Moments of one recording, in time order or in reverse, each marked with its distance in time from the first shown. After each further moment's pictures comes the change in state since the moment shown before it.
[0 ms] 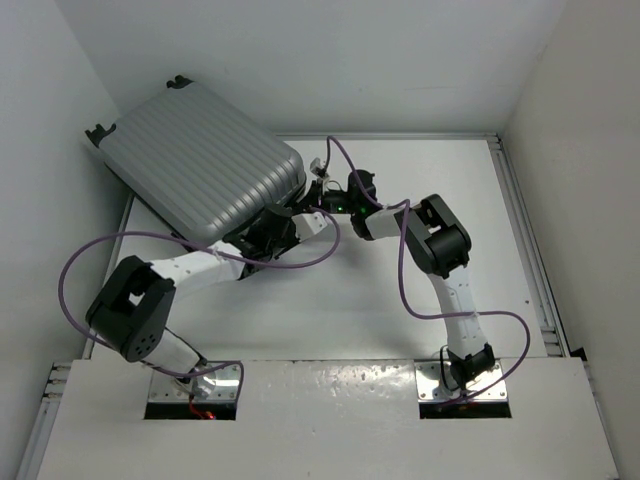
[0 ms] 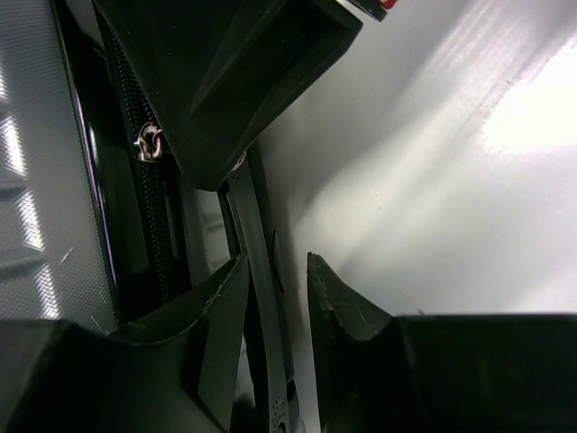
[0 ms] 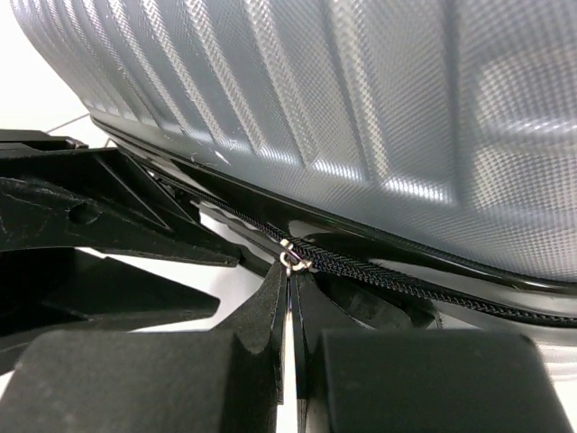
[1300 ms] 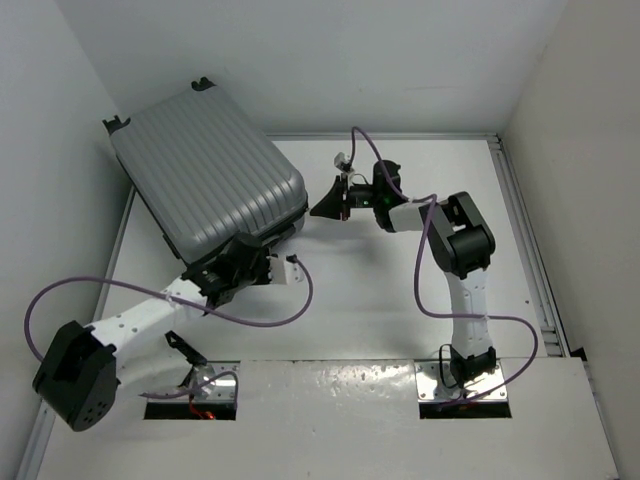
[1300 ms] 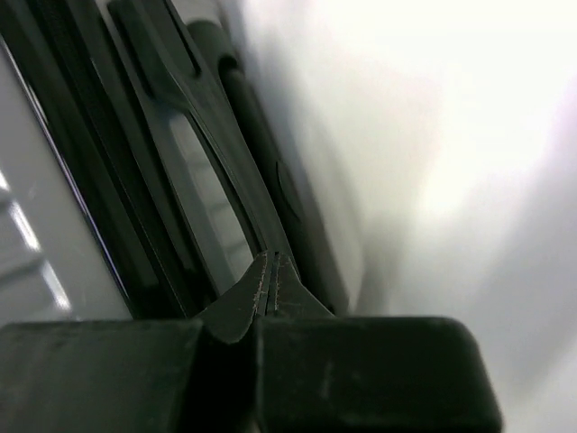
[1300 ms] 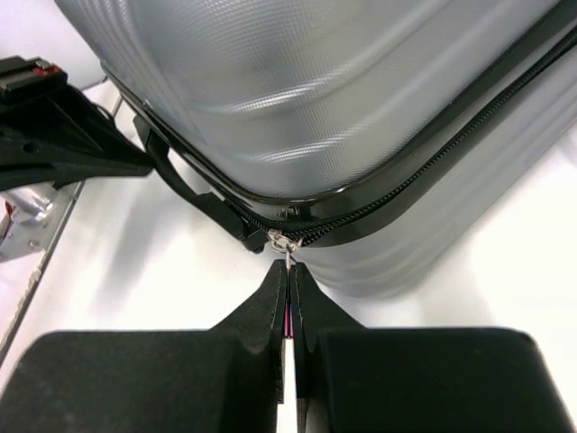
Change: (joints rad) left arm -0.002 -0.437 -0.242 -0.253 0.104 0.378; right arm -0.140 -0.113 -0.087 -0.145 -0.143 -0.122
